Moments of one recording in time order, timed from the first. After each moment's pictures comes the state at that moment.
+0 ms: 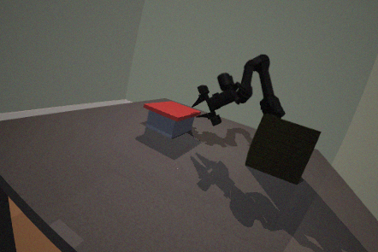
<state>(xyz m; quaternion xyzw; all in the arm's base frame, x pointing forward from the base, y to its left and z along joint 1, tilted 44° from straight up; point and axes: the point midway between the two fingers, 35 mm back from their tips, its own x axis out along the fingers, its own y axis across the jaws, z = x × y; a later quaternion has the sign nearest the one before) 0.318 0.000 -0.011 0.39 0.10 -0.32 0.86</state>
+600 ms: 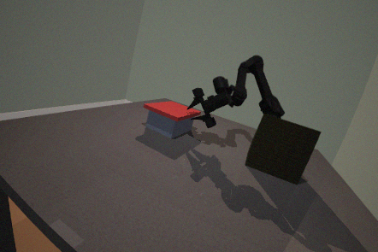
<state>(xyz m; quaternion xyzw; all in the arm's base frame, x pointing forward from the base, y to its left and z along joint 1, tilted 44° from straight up) 0.339 -0.014 -0.022 0.38 0.10 -0.32 0.86</state>
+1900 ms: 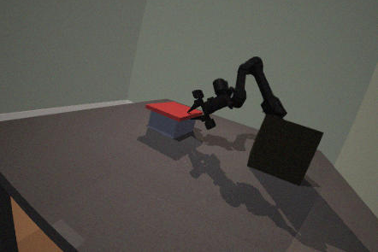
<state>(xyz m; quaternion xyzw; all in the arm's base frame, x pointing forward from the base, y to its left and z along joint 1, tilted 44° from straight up) 0.349 -0.022 -0.027 0.39 0.10 -0.32 0.86</state>
